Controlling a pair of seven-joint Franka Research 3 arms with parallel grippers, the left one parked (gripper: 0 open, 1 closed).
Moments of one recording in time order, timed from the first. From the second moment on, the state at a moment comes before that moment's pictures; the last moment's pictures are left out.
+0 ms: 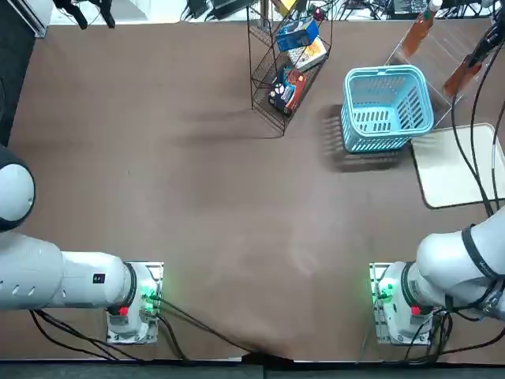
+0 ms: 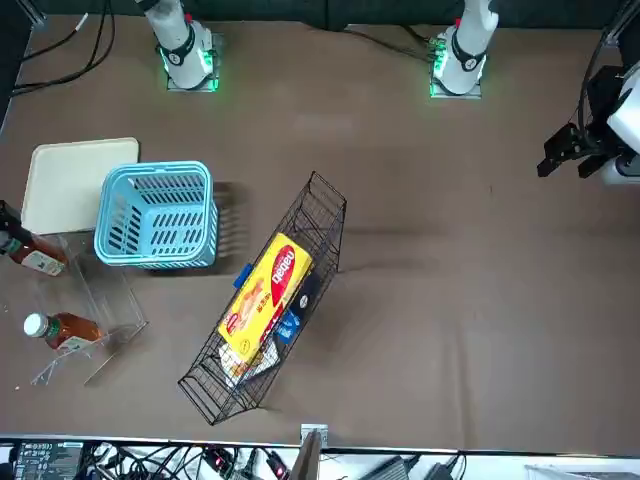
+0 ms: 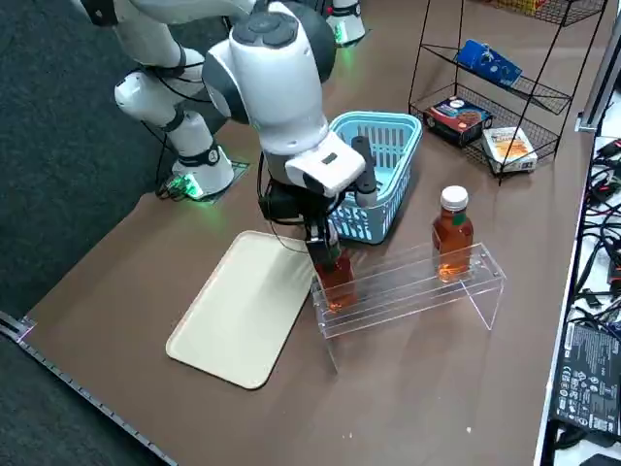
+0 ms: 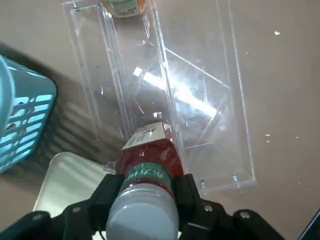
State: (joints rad) arm -0.42 0.39 -0.02 -1.57 -0.01 1.98 -0.93
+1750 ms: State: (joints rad) arm -0.13 0.08 0.00 -1.53 -0.01 1.52 -0.26
